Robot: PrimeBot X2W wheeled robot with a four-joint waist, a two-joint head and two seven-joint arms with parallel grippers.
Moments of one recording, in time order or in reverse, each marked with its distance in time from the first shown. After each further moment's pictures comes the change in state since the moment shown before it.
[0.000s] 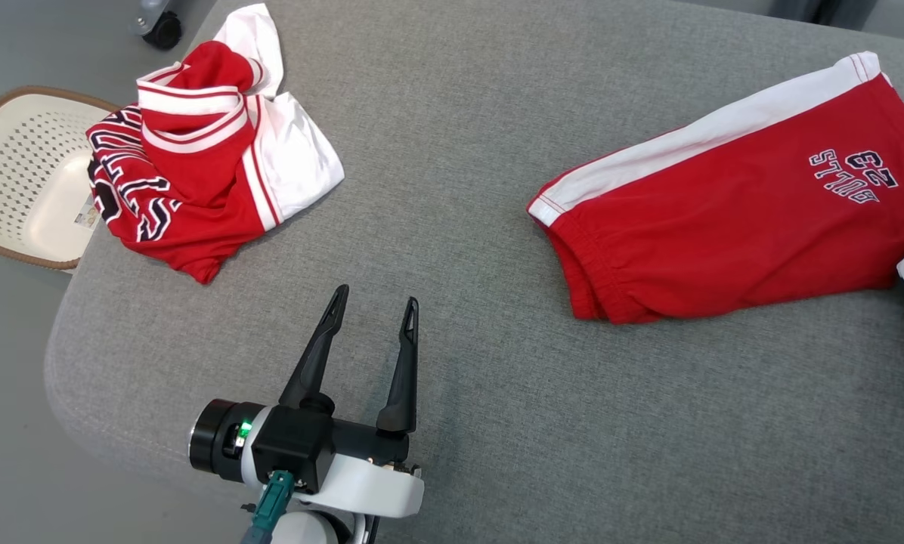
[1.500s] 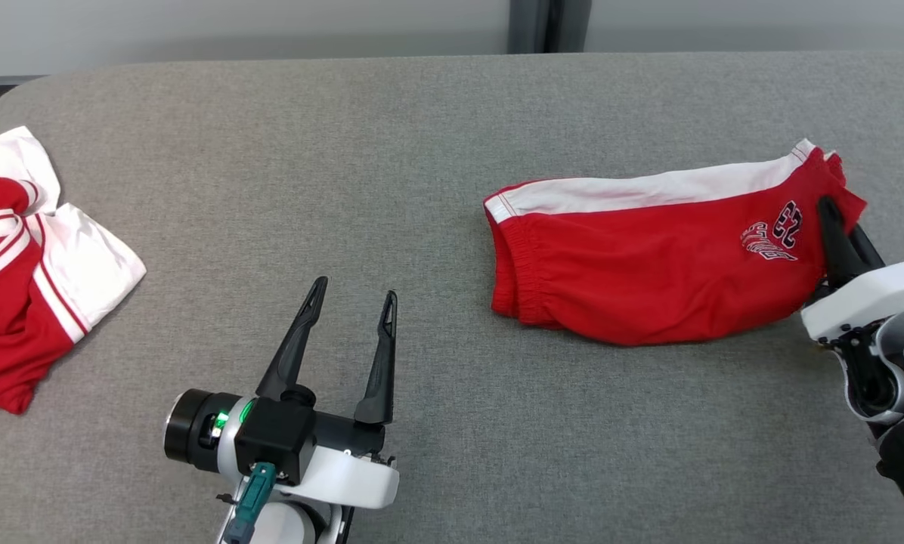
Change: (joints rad) left arm -0.006 -0.001 0.079 0.017 0.076 -0.068 0.000; right arm 0.260 0.047 0.036 -0.402 0.095 0.000 -0.253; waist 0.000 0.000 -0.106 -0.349
